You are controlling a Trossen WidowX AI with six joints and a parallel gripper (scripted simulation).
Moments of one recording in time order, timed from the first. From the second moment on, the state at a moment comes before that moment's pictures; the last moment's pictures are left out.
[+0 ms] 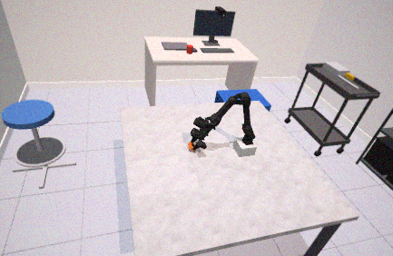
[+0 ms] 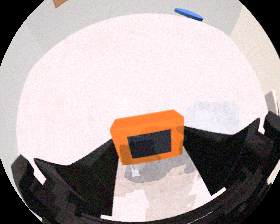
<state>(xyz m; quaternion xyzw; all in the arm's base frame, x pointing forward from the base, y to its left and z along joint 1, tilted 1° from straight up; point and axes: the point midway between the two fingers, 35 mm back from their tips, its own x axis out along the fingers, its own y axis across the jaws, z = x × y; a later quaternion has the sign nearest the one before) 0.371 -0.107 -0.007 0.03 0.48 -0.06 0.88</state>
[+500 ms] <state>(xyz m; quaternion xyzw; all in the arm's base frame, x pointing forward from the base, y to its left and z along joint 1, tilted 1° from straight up) 0.381 -0.111 -0.008 0.02 0.41 -0.06 0.91</state>
